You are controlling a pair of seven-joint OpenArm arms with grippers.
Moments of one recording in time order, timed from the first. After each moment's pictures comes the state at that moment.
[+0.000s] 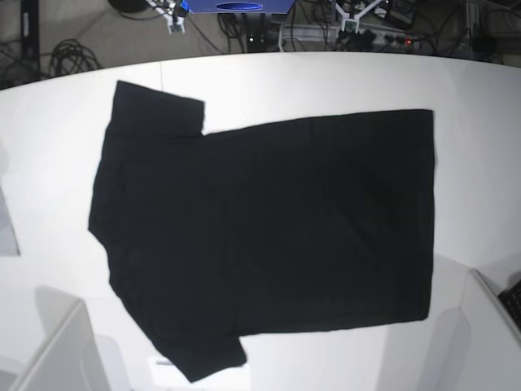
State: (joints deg) left arm 12.8 -5.1 1.9 9.2 0.7 0.3 -12.5; right arm -11.9 1.8 -0.9 12.2 -1.6 3.2 -0.1
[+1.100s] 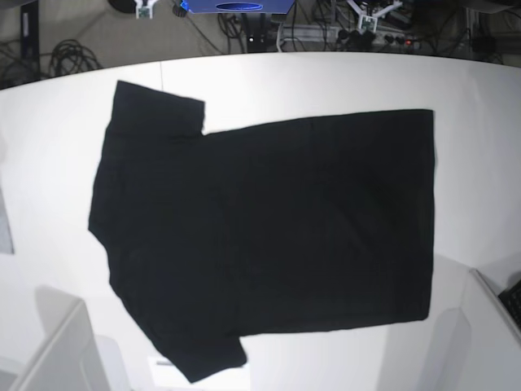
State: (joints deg) left arm 32.9 -9.9 1.6 45.4 0.5 0.3 -17.6; right arm -26.0 4.4 9.2 28.2 -1.5 3.4 8.7
